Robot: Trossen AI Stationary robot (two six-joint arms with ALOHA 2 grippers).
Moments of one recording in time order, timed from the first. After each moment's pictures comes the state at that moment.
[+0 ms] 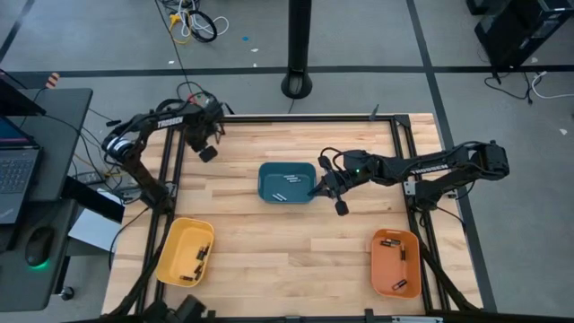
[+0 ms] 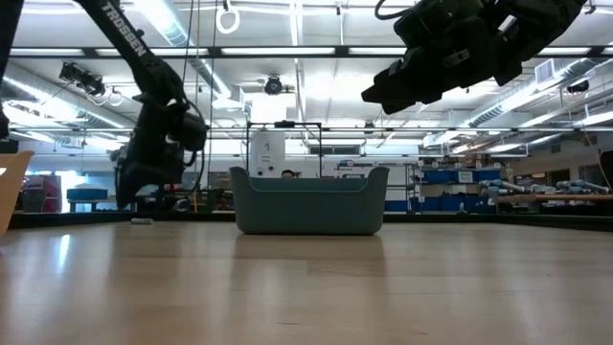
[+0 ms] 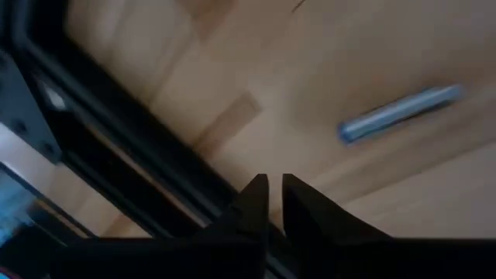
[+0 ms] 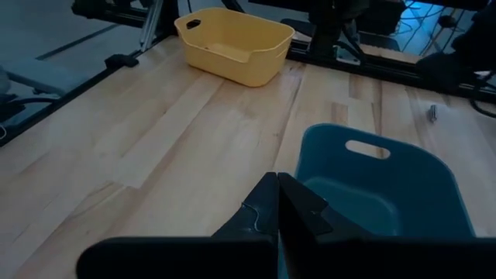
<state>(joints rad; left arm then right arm) 0.97 1.64 0.97 -0.98 -0.34 0.17 -0.13 1.33 0.62 0.31 -0.36 -0.24</state>
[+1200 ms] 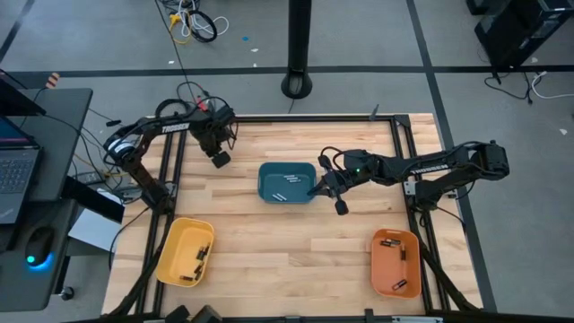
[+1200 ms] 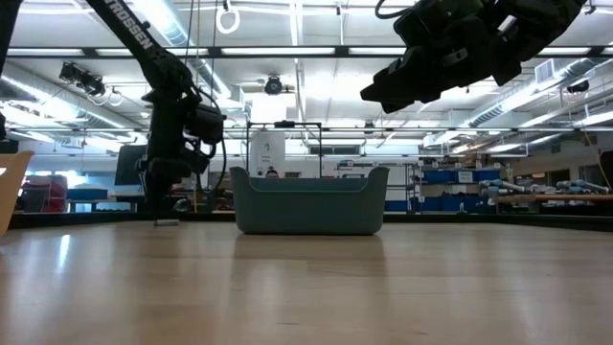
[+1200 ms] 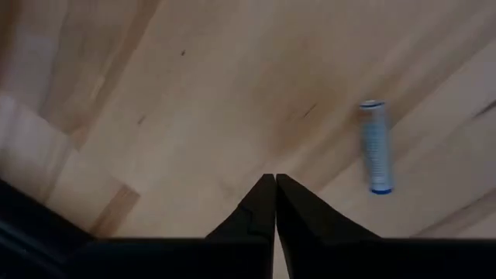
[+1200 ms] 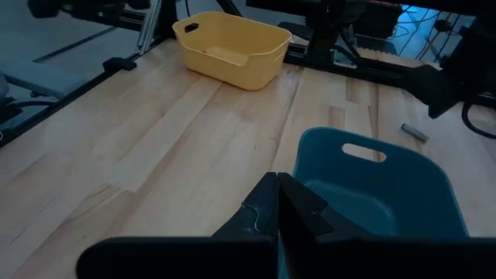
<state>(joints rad) 0.84 1.64 0.96 -0.88 -0.14 0.16 -0.13 1.33 0.62 0.32 -0.36 -0.24</state>
